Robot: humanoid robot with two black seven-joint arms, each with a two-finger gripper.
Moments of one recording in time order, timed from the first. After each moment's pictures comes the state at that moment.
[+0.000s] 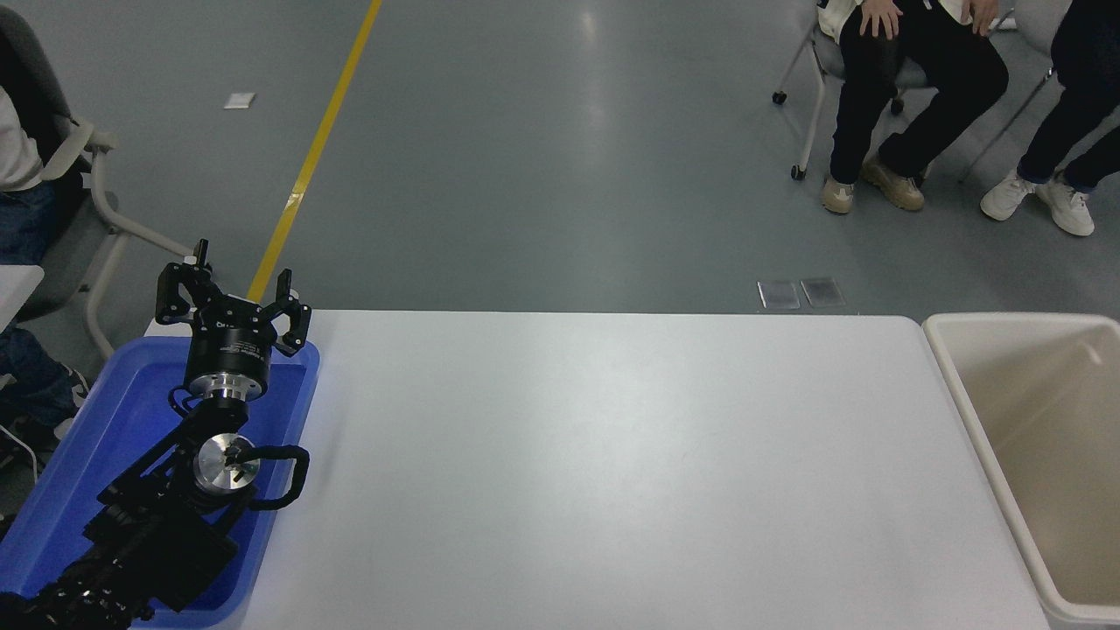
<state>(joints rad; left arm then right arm) -0.55 0.19 -1.04 -0.55 0.03 -0.40 -0.57 0.93 -0.81 -0.71 0.32 -0.68 0.28 0.23</state>
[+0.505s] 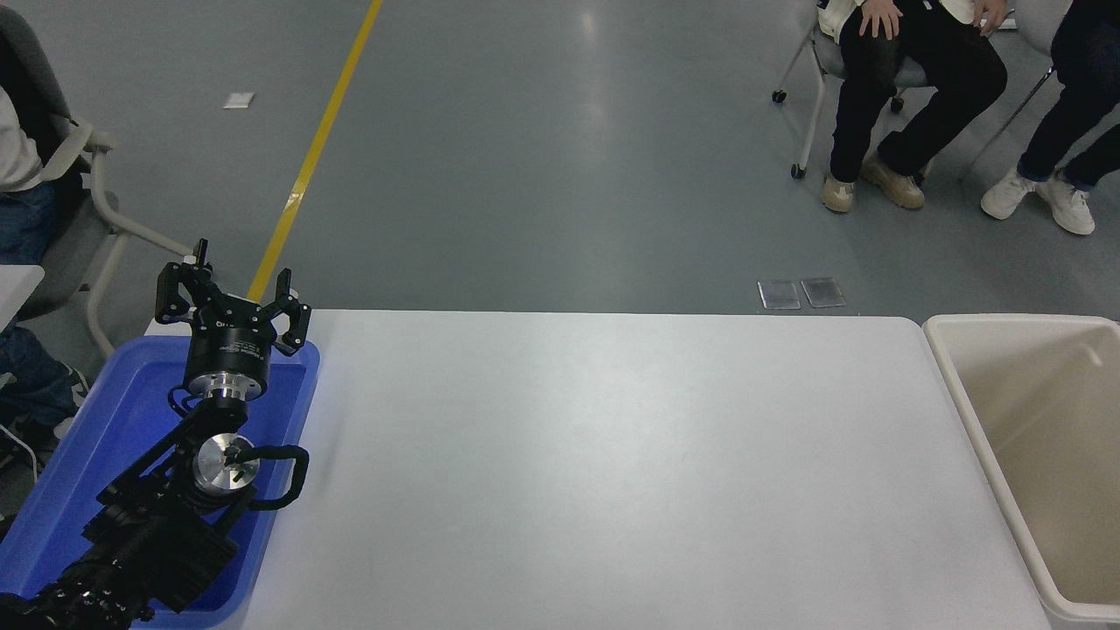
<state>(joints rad) -0.55 0.19 -1.04 -0.55 0.03 -0.39 -0.57 0.72 -0.61 -0.56 0.15 -0.33 0.16 0.15</state>
